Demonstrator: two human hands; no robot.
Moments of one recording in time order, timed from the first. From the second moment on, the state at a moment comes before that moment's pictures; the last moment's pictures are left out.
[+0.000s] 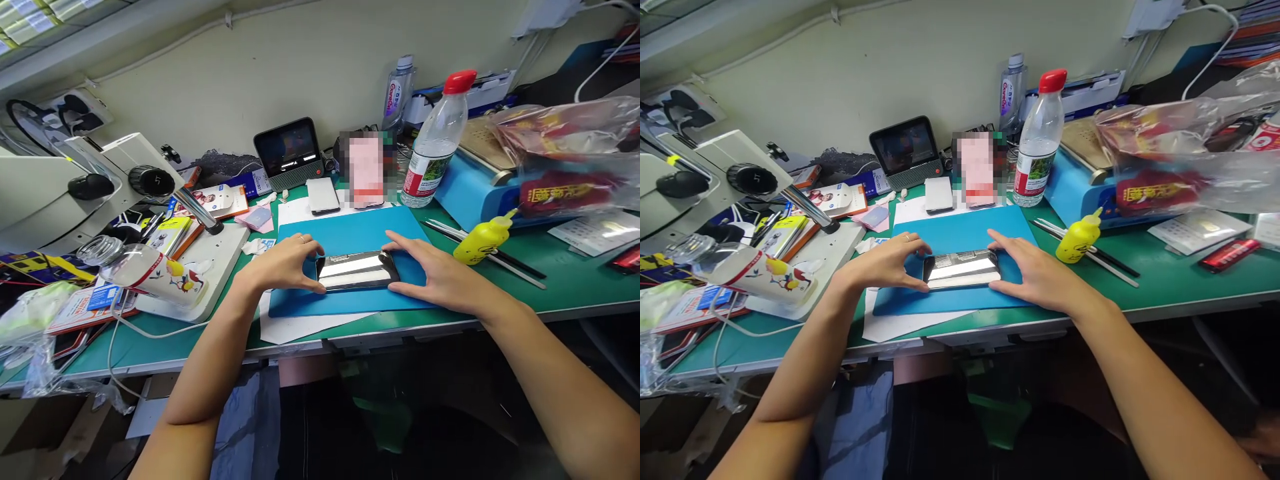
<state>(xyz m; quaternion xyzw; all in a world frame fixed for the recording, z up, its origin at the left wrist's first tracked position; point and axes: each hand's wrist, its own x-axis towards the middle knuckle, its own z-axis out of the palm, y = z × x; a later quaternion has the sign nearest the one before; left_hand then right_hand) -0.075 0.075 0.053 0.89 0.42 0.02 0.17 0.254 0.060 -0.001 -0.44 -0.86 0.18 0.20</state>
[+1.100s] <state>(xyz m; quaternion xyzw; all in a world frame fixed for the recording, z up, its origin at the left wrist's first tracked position) -0.065 0.070 0.055 0.89 0.42 0.00 0.17 0.253 0.057 0.002 -0.44 -0.86 0.19 0.19</state>
